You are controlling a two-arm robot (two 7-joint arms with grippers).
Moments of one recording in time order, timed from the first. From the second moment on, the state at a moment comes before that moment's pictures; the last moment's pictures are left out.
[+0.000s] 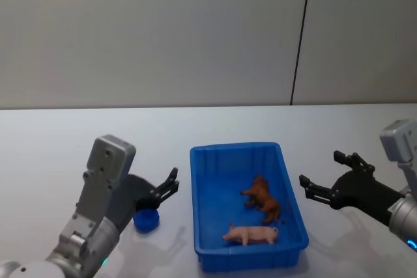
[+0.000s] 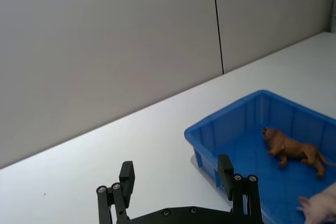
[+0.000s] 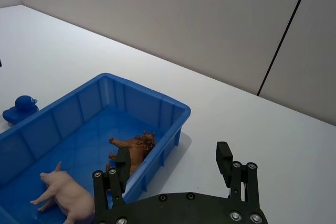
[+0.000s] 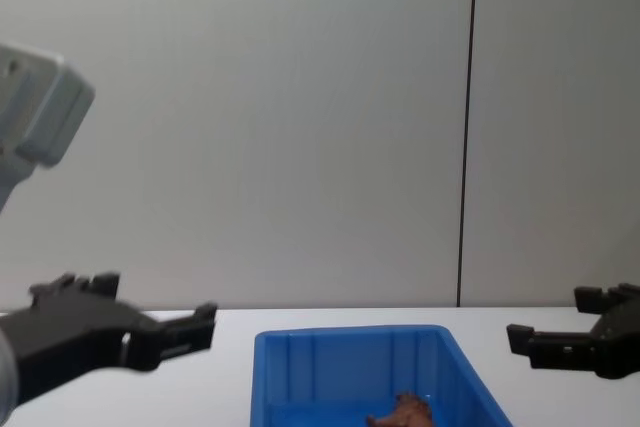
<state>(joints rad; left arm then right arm) -0.05 0.53 0.42 -1.76 -0.33 0.13 0.11 0.11 0.39 -0.24 -1.59 0.23 0.18 0.42</state>
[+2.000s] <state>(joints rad) -0.15 0.47 0.39 -1.36 -0.35 0.11 -0.19 0.10 0.39 -0.24 -1.59 0.23 0.18 0.42</state>
